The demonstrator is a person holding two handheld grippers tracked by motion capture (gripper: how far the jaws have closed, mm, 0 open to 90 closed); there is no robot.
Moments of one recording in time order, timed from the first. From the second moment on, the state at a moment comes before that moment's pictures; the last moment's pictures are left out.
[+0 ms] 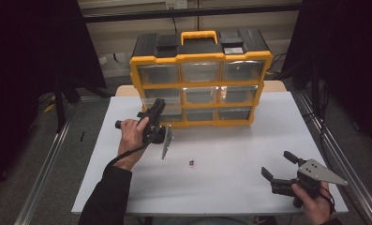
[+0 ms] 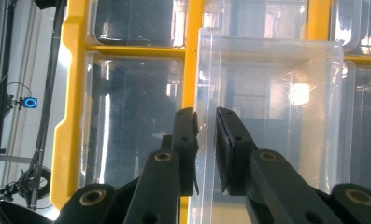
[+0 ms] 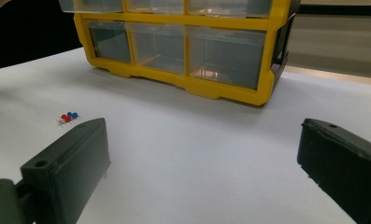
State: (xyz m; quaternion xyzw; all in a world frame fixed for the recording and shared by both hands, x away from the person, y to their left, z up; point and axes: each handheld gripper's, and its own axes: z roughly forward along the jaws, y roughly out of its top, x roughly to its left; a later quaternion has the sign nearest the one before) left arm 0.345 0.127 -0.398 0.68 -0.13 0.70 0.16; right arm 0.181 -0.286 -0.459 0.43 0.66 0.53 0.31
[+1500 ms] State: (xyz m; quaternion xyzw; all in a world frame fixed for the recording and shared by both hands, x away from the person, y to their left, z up) left arm 0.330 0.129 -0.401 0.68 -0.15 0.71 0.15; right arm 0.181 -0.285 -0.459 0.43 0.66 0.53 0.31
